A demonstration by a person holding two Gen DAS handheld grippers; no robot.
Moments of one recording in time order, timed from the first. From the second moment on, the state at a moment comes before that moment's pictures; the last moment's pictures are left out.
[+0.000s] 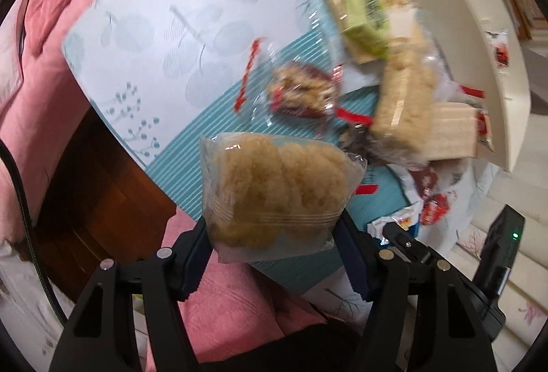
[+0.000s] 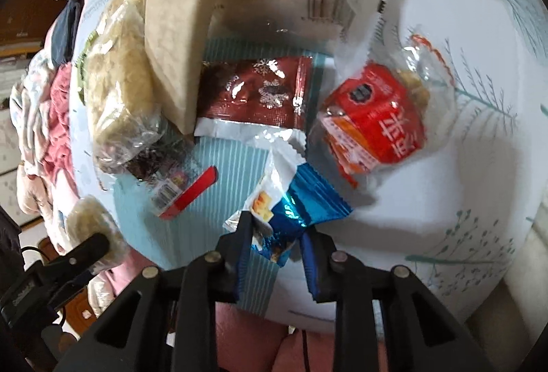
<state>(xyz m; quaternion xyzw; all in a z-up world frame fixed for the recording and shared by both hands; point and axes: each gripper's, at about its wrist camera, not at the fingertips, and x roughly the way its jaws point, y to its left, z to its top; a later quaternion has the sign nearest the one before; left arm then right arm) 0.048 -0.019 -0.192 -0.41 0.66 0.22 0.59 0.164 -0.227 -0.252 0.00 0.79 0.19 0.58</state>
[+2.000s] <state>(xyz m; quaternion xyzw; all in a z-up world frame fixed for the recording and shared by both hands) 0.330 0.031 -0.085 -0.18 0.58 -0.14 0.78 0.274 -0.211 -0.116 0.12 0.54 0.07 0.83</state>
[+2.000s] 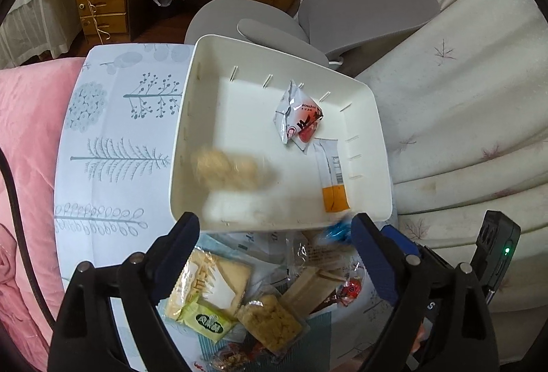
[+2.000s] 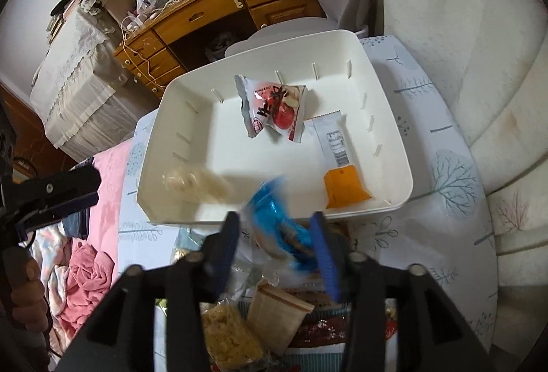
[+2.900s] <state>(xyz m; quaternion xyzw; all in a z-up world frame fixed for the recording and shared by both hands) 0.184 0.068 -0.061 -0.10 0.57 -0.16 0.80 0.153 -0.182 -0.075 0.17 0.50 0.04 0.85</state>
